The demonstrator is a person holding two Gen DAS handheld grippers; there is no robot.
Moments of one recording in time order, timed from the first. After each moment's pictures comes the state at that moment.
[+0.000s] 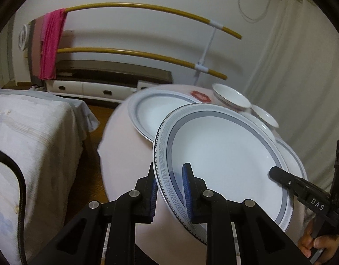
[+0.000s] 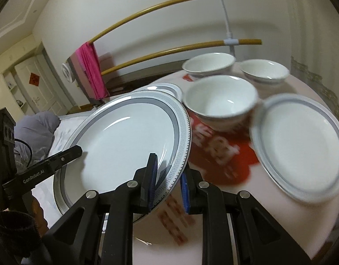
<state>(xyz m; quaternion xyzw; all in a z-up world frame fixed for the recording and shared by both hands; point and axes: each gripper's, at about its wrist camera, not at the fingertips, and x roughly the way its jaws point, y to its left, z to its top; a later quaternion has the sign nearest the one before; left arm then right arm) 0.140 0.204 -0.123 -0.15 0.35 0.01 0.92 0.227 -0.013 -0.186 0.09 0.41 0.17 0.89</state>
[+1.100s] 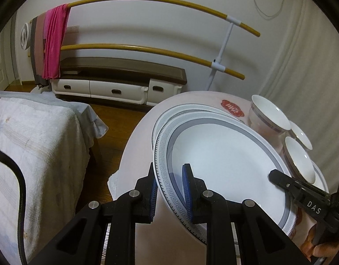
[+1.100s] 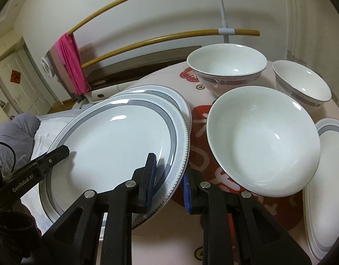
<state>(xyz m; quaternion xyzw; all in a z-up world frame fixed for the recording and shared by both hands) 0.274 0.249 -0.153 -0.14 0.37 0.03 0.92 0.333 0.035 -0.222 0.08 0.45 0.11 0.88</state>
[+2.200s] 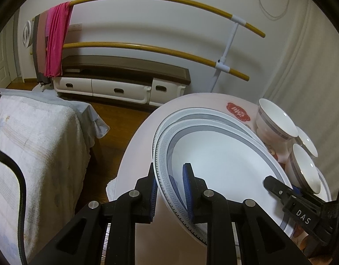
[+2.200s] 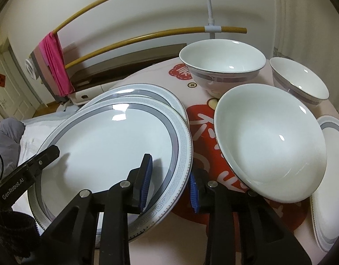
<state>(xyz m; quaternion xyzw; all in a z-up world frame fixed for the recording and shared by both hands) 0.285 0.251 -0.159 -0.14 0.38 0.04 0.91 0.347 0.051 -0.234 0.07 0.46 0.05 0.88</state>
